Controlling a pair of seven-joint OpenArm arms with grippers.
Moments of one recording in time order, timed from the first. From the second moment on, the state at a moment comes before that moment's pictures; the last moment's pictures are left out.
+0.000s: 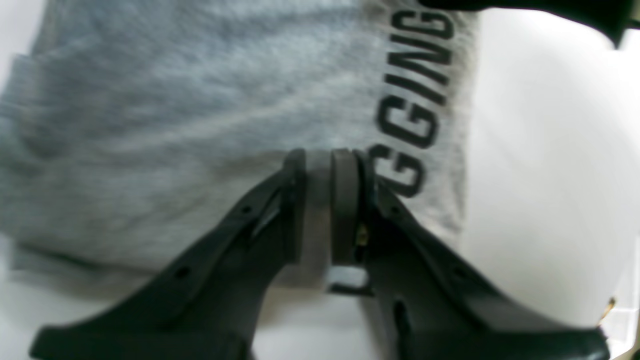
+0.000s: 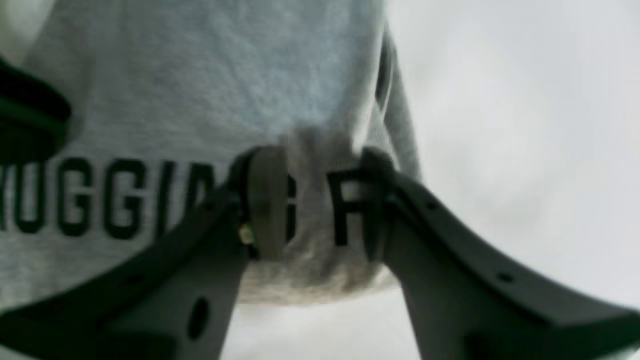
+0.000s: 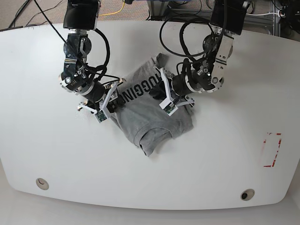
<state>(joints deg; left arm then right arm) -2.3 -5.9 16.4 89.1 -19.6 -30.3 43.9 1.0 4.8 9.2 87.8 7.9 40.4 -42.4</state>
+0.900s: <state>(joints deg) -12.5 -16.7 16.3 70.2 -23.8 -30.2 37.2 -11.2 1.6 9.1 90.8 8.7 40.8 -36.8</state>
